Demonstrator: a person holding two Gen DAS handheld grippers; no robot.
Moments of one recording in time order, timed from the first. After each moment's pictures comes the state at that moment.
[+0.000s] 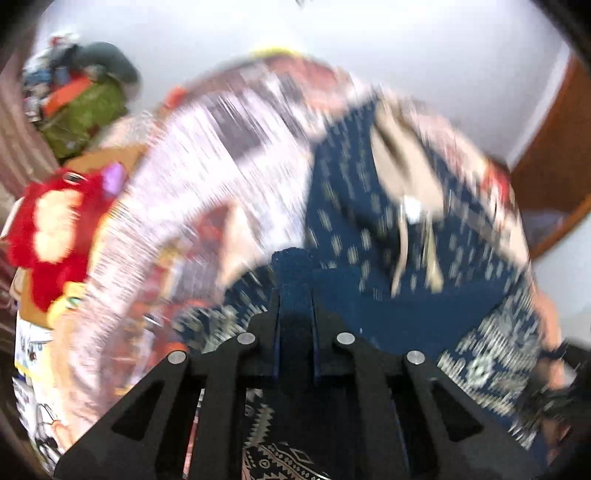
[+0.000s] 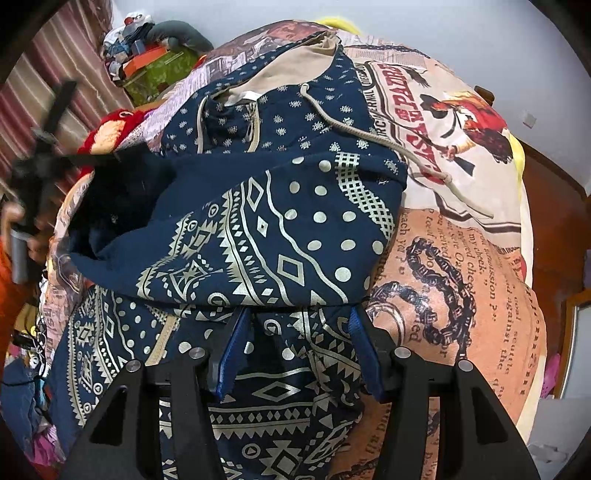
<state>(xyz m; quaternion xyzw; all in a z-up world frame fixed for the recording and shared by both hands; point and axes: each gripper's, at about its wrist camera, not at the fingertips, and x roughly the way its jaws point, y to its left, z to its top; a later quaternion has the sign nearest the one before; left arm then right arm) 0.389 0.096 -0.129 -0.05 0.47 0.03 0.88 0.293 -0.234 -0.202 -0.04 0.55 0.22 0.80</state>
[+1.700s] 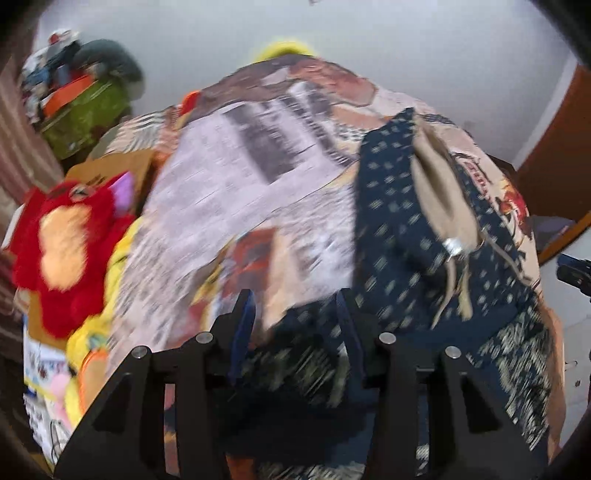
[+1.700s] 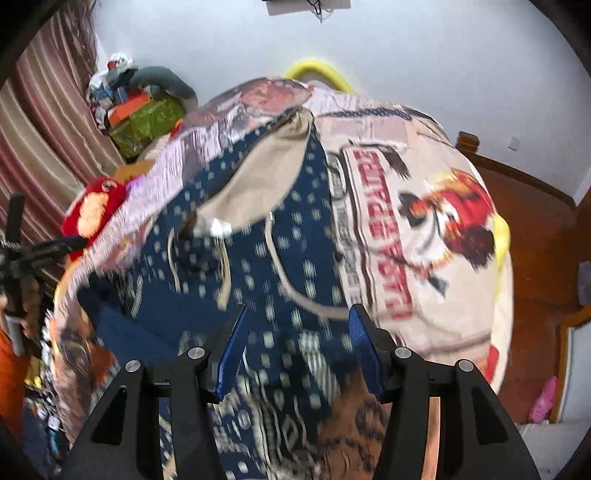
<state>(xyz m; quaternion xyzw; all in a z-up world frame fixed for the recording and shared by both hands) 0.454 0.142 -0.140 -0.04 0.50 0.01 0.86 0.427 -0.230 -0.136 0.02 0.51 0.20 0.84</state>
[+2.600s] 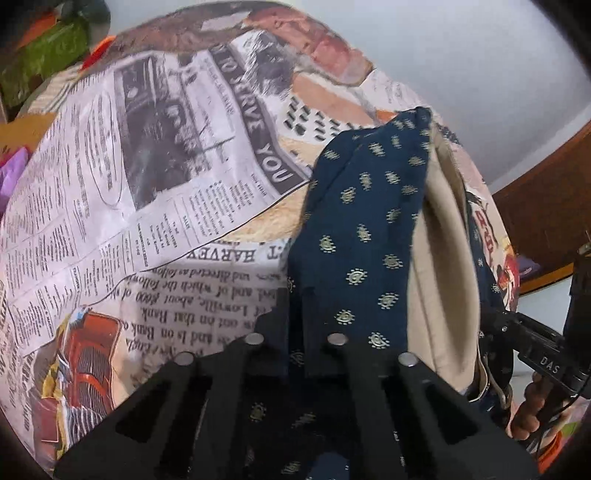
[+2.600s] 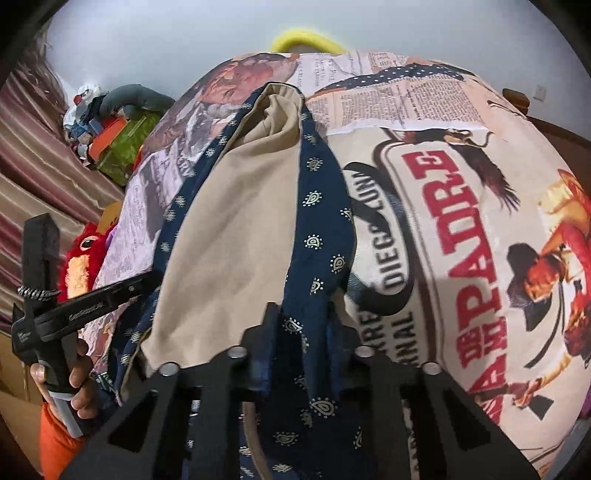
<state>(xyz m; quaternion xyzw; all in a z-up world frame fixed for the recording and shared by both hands) 0.599 0.109 -0.226 -0.16 0.53 -0.04 0.83 0.576 -0.172 -0.228 0.10 0.55 0.21 0.80</state>
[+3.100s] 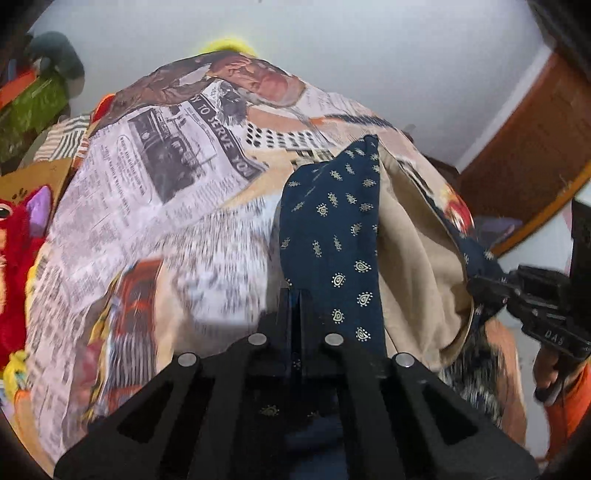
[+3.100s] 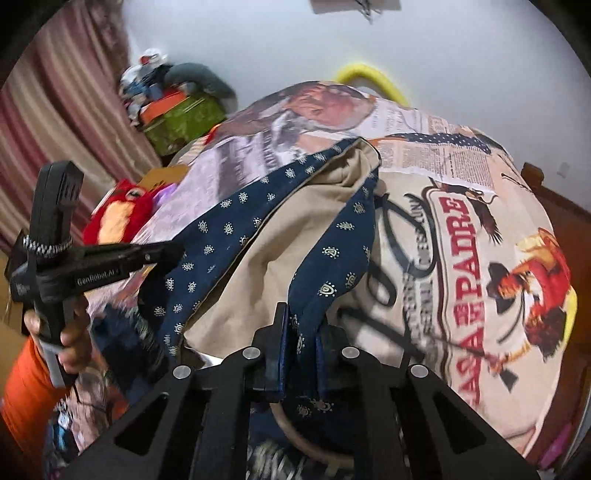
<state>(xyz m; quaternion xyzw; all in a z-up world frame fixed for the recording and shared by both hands) 0.478 0.096 -0.150 -0.08 0.50 -0.10 0.86 0.463 -0.155 -0.144 -0.01 0.49 0.28 0.83</state>
